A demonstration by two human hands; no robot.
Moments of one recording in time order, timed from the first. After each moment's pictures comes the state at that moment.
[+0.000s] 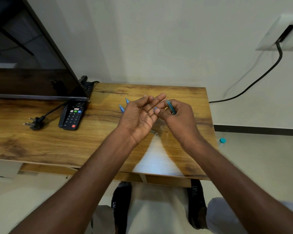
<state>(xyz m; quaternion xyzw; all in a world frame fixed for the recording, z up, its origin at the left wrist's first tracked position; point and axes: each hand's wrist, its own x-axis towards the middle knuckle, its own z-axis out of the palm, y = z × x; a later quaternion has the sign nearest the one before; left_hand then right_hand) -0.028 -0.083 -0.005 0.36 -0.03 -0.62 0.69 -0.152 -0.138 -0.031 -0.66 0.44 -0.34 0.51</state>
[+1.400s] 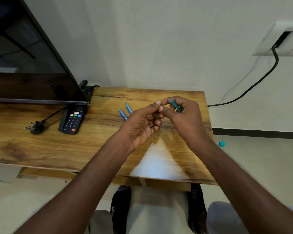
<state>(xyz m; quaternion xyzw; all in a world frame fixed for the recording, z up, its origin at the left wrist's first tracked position) -0.031 -0.079 -0.009 0.52 -0.15 -0.61 0.58 -0.164 -0.151 -0.014 -0.68 0.40 -0.37 0.49</state>
